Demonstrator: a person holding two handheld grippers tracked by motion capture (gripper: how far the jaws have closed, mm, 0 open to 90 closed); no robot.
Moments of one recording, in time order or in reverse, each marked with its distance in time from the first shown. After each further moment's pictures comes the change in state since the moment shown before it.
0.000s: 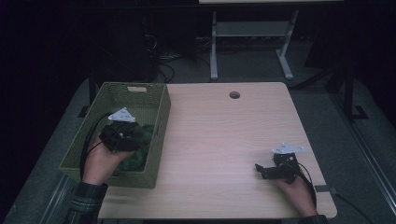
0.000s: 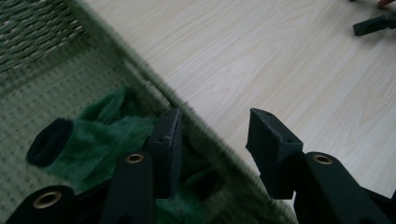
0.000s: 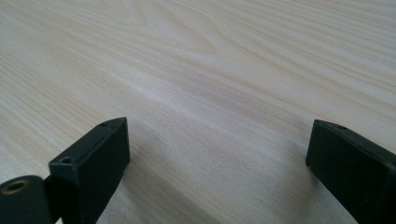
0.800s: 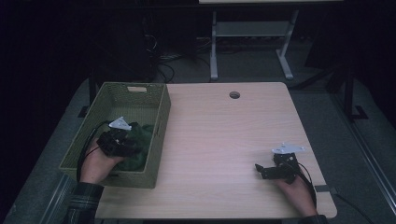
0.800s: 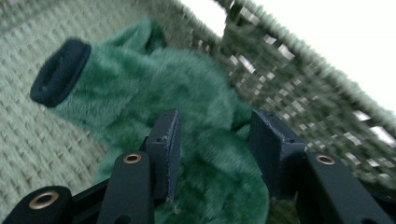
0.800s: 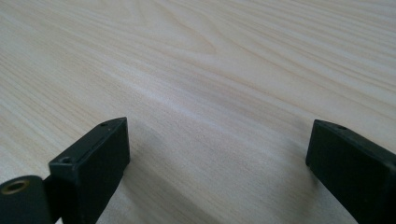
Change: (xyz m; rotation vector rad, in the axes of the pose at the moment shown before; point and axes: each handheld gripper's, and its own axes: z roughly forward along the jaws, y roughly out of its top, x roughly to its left) left arm 0.034 -0.038 0.031 0.136 0.034 0.015; right arm 0.000 0.000 0.000 0.000 0.000 0.000
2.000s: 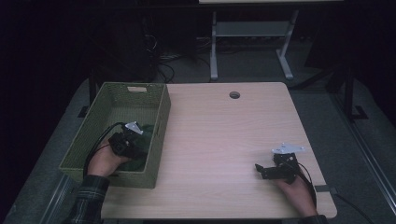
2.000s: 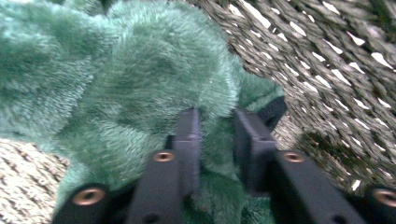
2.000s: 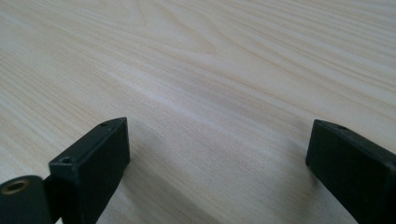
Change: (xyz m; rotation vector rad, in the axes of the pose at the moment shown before) left arm 0.007 0.004 0.039 0.183 -0.099 0.067; right arm 0.000 0.000 0.000 0.000 0.000 0.000
